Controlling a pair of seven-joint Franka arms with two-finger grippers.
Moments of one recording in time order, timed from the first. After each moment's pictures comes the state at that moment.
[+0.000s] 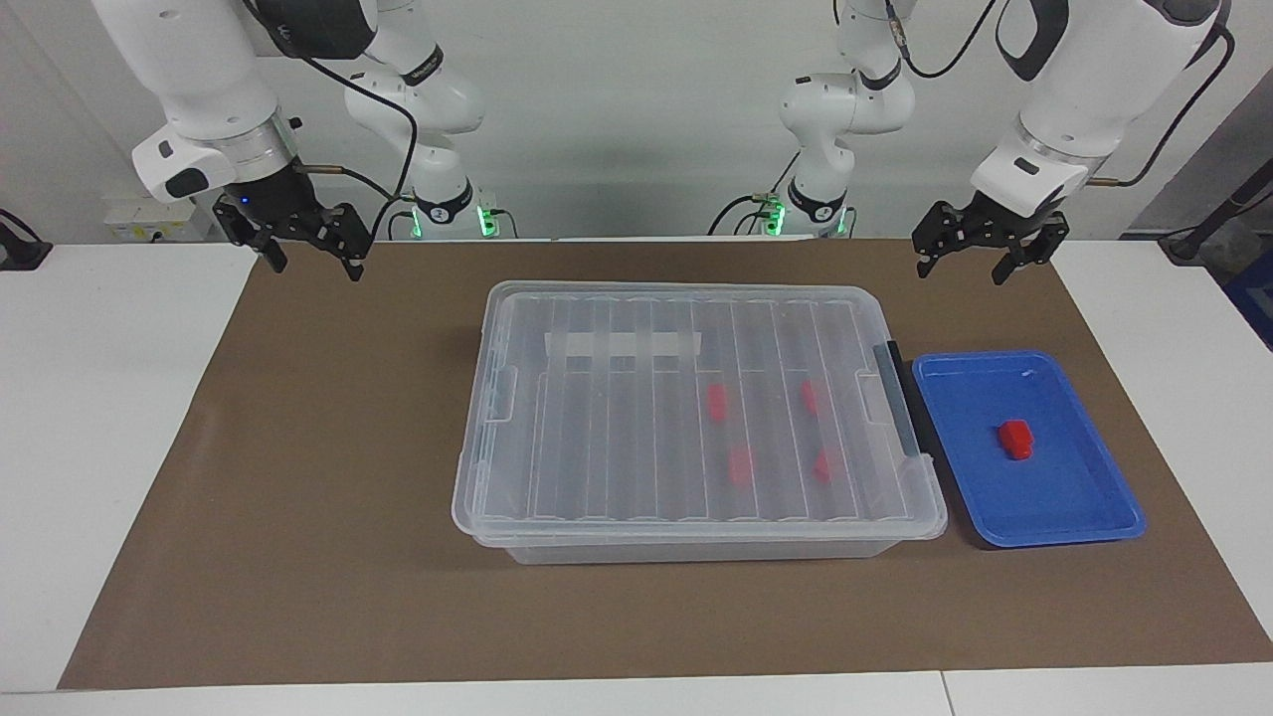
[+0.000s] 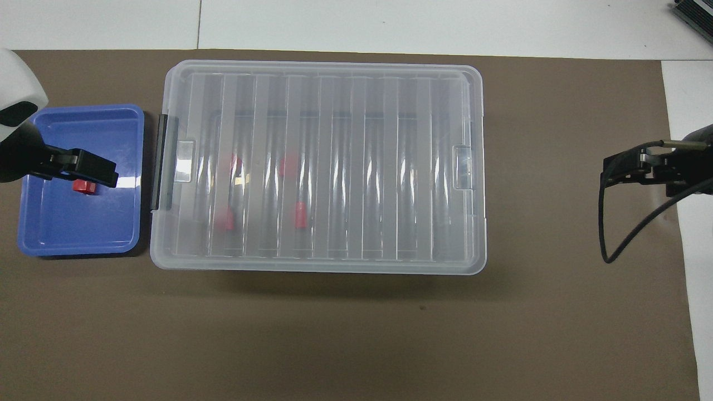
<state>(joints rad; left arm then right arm) -0.09 0.04 -0.03 -1.51 -0.02 1.52 0.07 -0.08 0.00 0.11 -1.56 -0.02 1.53 0.19</state>
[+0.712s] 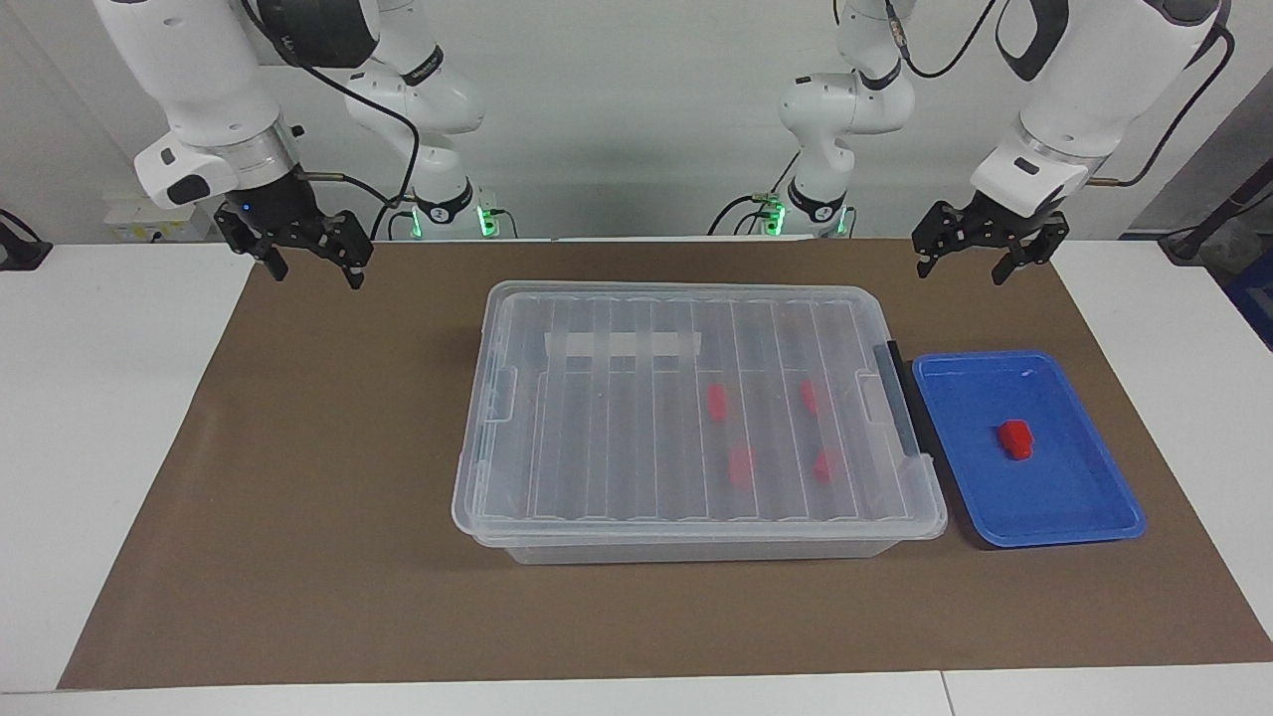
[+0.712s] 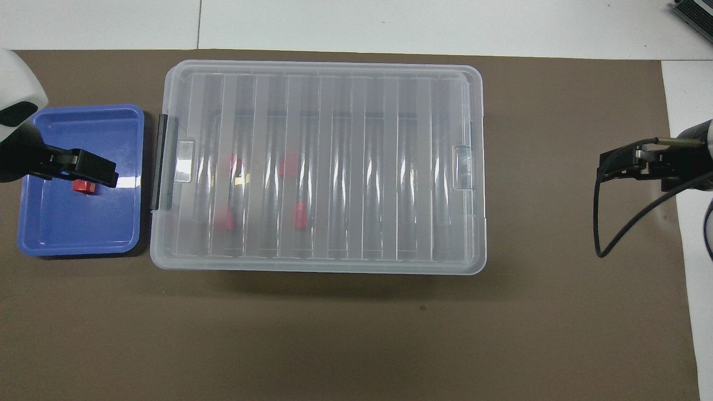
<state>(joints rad) -0.09 0.04 -0.03 -1.51 -0.02 1.52 0.07 -0.08 0.00 0.11 -1.59 -0.02 1.59 0.19</state>
